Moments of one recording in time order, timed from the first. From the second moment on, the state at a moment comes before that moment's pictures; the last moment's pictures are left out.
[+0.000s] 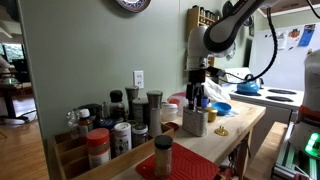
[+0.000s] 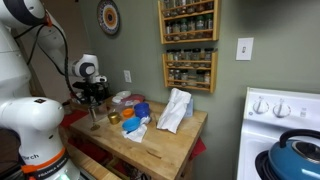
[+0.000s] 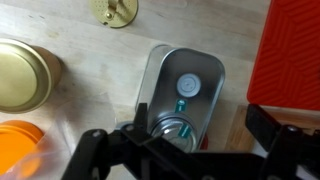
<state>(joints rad) 0.31 -0.04 0.30 -2.50 0.26 2.45 0.15</state>
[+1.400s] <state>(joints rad) 0.31 -0.03 0.30 -2.51 0.25 2.51 0.20</state>
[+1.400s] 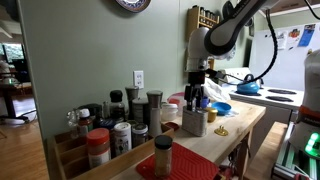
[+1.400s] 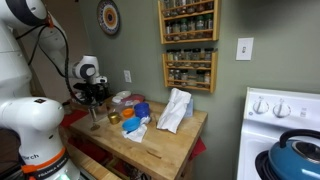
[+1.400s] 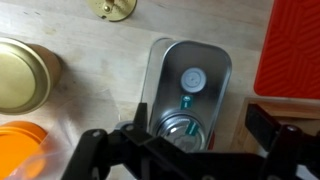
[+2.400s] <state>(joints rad) 0.31 0.01 0.30 -2.51 0.20 2.52 0.25</state>
